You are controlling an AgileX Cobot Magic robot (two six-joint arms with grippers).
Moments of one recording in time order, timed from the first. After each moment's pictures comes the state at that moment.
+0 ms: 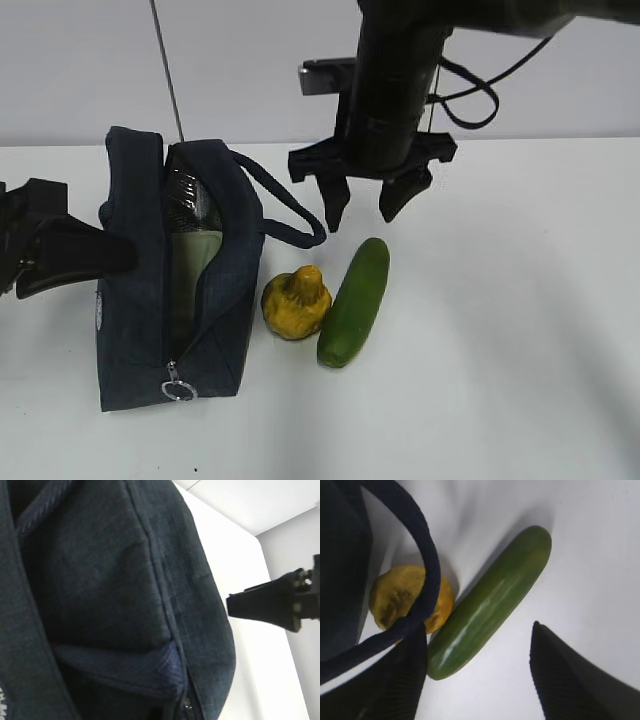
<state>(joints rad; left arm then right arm) -0.05 1.29 -0.60 -1.34 0.77 0.94 0.50 2.07 -1.85 0.02 1.23 0.25</state>
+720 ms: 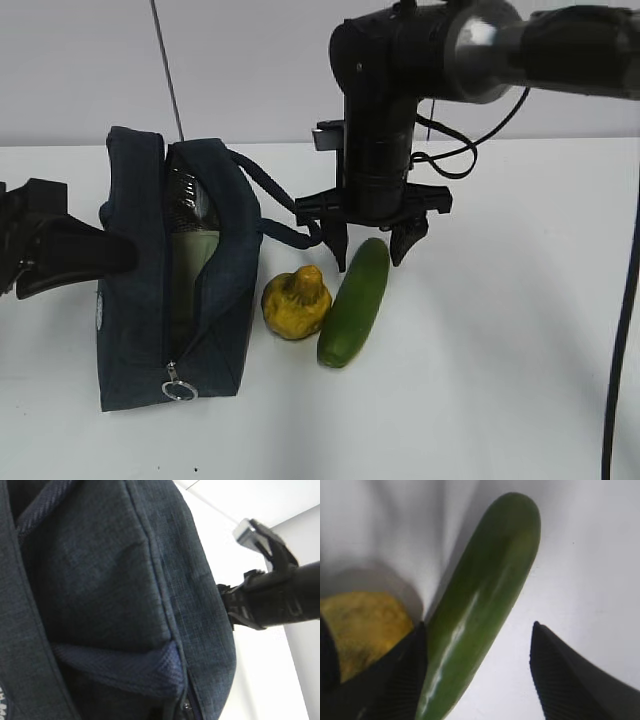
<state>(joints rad) -0.05 1.29 -0.60 -1.34 0.77 0.94 0.50 2.21 -1.85 -0.03 1.23 0.46</state>
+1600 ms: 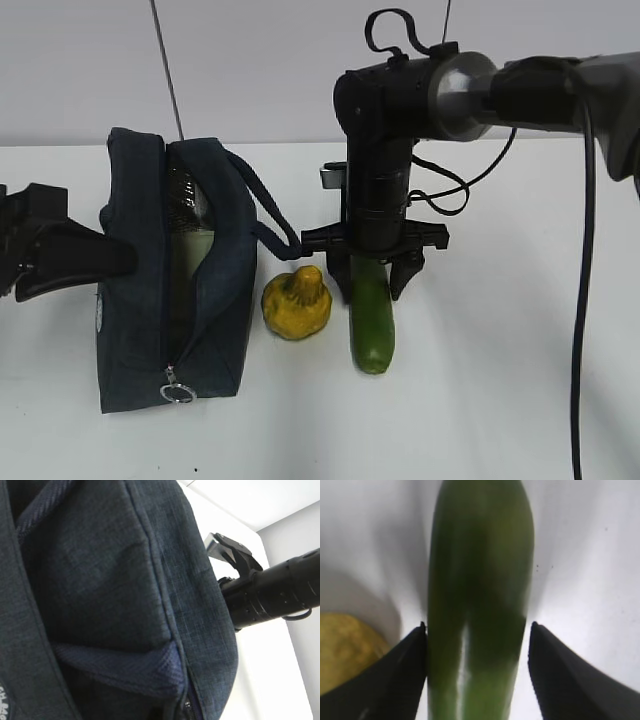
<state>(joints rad) -0.05 1.29 -0.60 -1.32 0.77 0.94 0.47 2.30 -1.85 0.03 1.22 0.46</state>
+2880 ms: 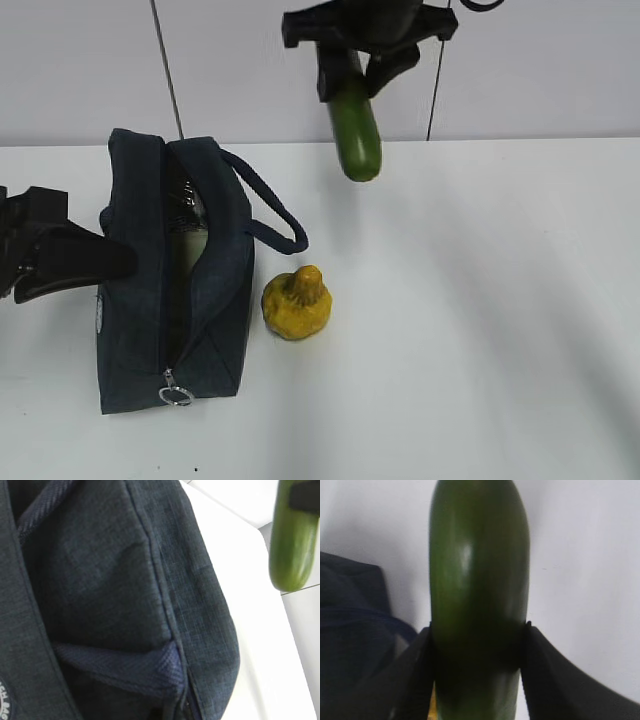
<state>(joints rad) -0.05 1.29 -0.60 -1.31 0.78 0.94 0.46 2.12 -2.21 -0.05 1.24 0.24</state>
